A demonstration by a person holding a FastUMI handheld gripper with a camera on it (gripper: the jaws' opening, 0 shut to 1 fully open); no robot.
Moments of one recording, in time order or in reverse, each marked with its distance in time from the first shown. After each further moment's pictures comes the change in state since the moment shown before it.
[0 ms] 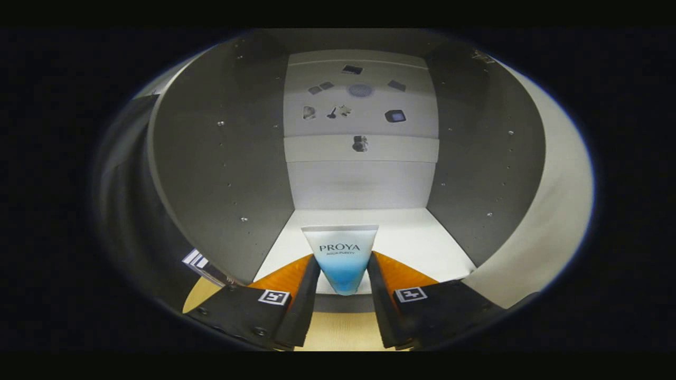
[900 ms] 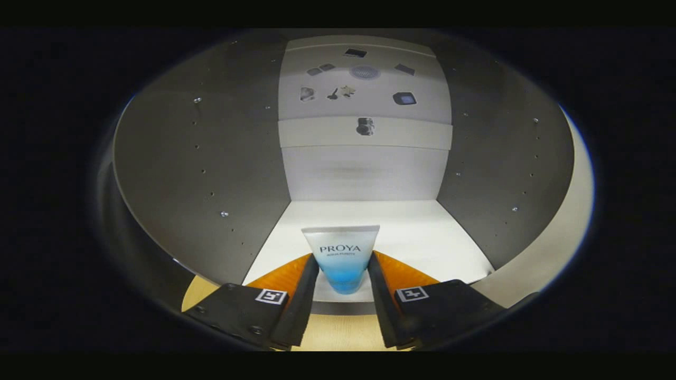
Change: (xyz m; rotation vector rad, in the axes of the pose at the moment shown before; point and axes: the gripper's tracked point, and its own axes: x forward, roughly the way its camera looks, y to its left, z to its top) arm 0.033 0.000 -0.014 0.006 0.055 -0.013
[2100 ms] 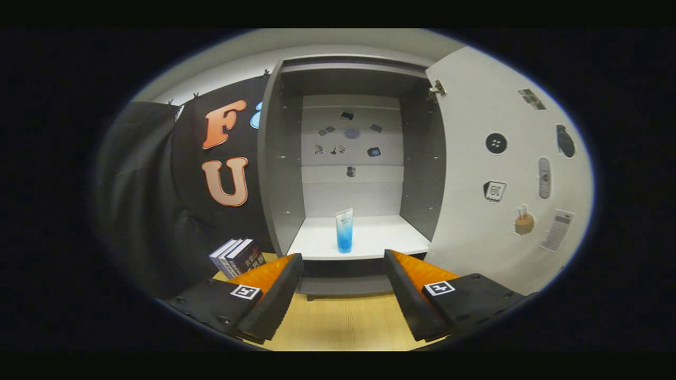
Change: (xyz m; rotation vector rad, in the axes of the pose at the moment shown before) arm -0.254 0.024 -0.050 0.005 -0.292 -0.050
